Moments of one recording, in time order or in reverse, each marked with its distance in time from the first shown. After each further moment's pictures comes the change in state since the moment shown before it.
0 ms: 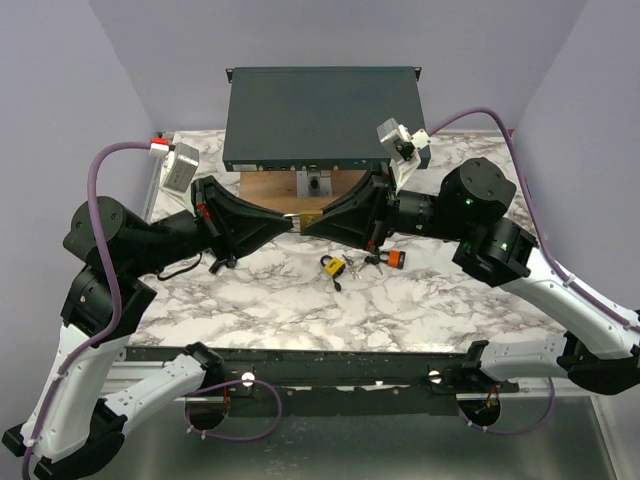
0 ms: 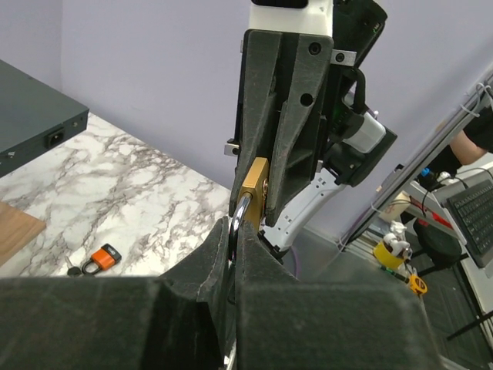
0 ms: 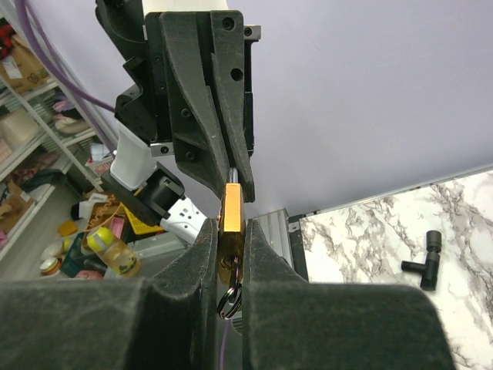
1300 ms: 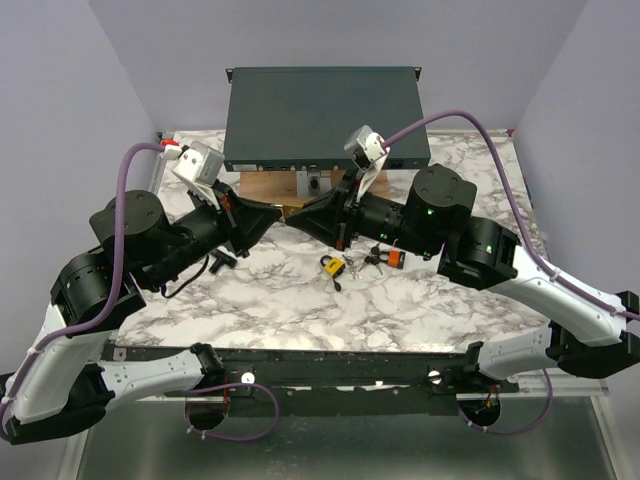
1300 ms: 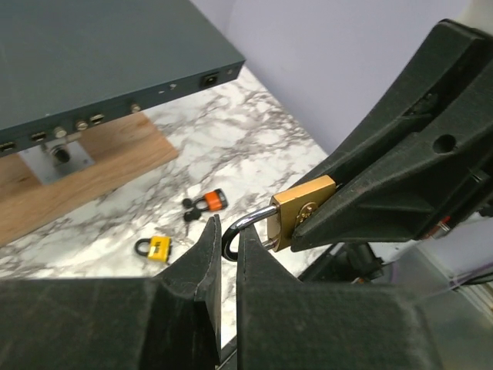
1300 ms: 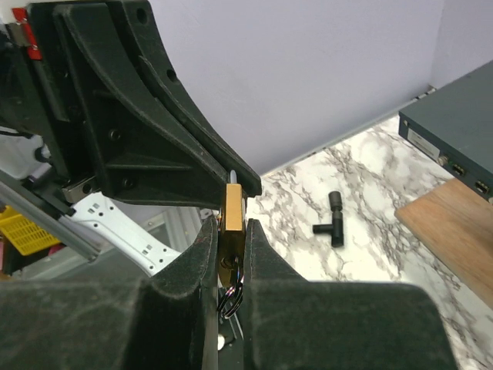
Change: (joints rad) left arm -0.360 0.078 0.173 -0.383 -0.744 0.148; right arm 0.166 0.106 0.148 -0.228 0.461 -0.186
